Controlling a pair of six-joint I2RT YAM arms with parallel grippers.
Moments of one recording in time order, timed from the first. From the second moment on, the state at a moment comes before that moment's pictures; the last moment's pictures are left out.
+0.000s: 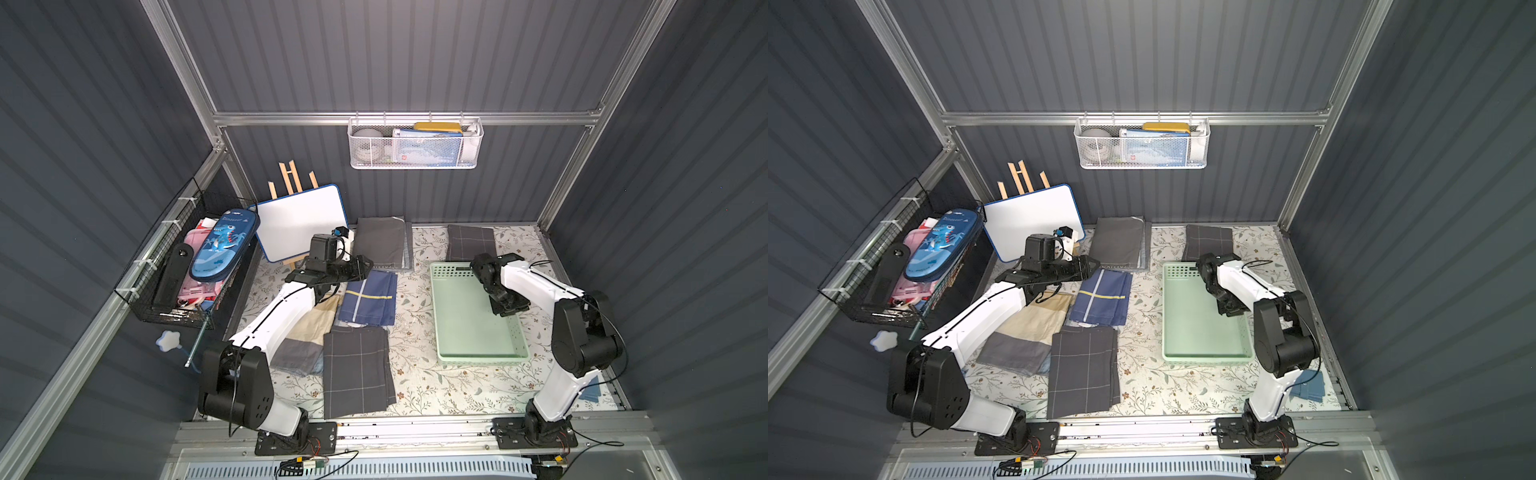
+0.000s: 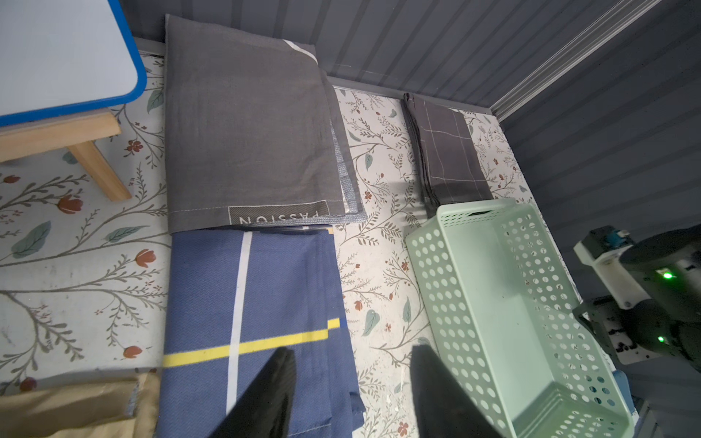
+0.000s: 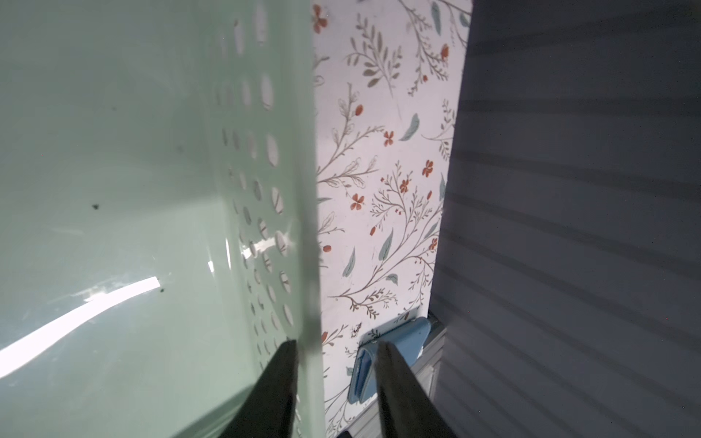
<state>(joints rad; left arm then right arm) -0.31 1.50 1.14 -0.28 0.36 -0.29 0.27 1.76 1.28 -1.21 0.66 0.34</state>
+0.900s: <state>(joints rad) -0.15 1.47 1.11 -0.39 0.17 -0.47 1.16 1.77 1.32 -0.85 -0.04 0.77</state>
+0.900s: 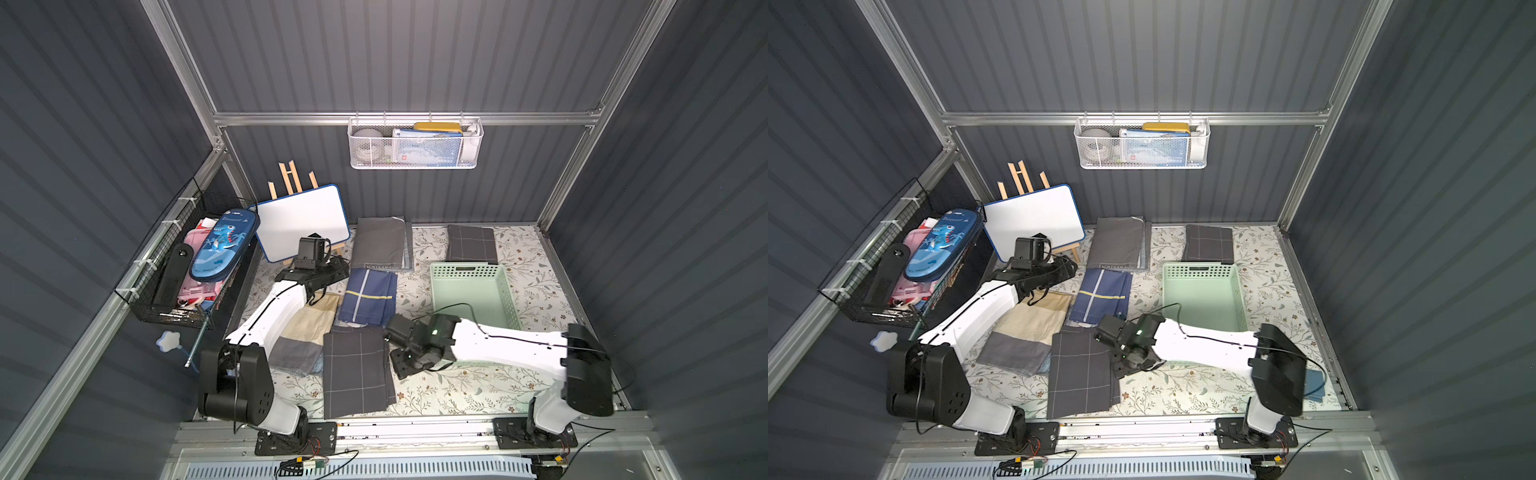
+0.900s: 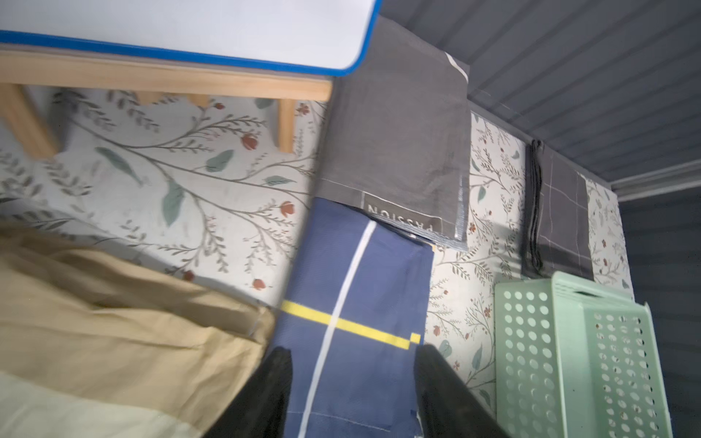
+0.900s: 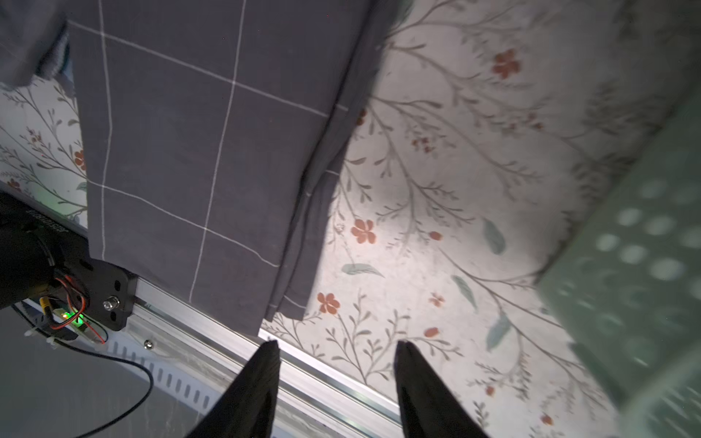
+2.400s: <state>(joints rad) -0.11 1.27 0.82 -0.33 0.37 -0.54 0.95 1.87 1.31 -0.93 -0.02 0.73</state>
